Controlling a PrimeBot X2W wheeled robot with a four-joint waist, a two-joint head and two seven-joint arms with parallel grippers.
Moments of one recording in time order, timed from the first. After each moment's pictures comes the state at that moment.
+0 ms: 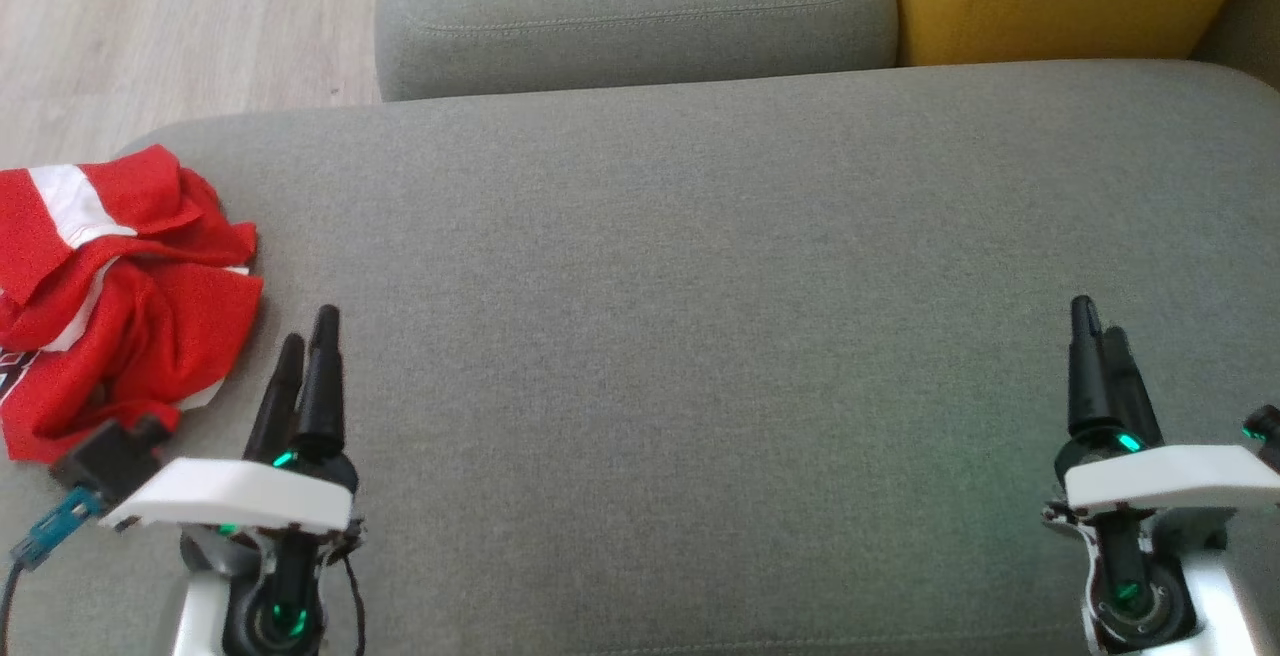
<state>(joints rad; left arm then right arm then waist) -0.07 0.06 -0.04 0.17 -0.89 -0.11 -0.05 -0.06 -0.08 -0.02 0.21 0.90 0.13 -0.04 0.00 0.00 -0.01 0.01</state>
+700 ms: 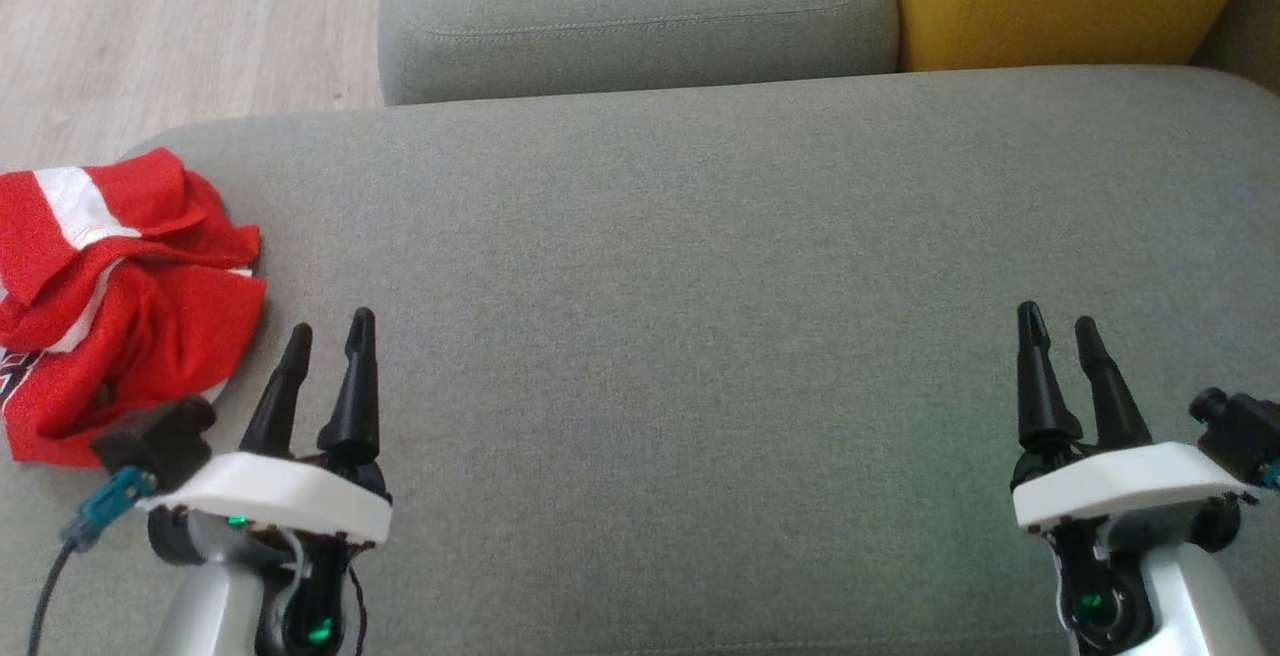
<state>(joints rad) -0.06 0.12 -0.13 0.14 -0.61 -0.05 -0.11 -0.06 -0.08 0.02 0.21 0.60 0.13 -0.07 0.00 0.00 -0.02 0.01</state>
